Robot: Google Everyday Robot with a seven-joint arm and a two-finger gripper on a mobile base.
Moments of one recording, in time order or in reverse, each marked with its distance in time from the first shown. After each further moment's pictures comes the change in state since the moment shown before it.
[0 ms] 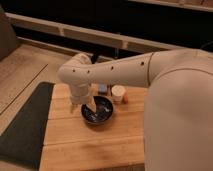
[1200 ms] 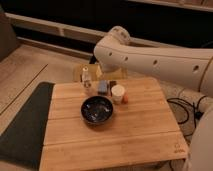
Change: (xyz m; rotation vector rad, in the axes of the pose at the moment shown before) arm -0.136 -0.136 -0.120 0.114 -0.510 -0.302
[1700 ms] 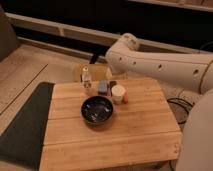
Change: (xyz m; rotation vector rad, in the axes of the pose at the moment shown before) arm 0.014 -0.072 0.063 0.041 -0.012 -0.068
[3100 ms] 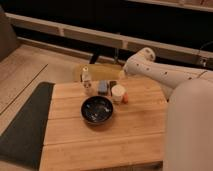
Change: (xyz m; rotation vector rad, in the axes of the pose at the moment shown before) arm -0.016 -0.050 0.122 -0.078 -0.144 -0.096
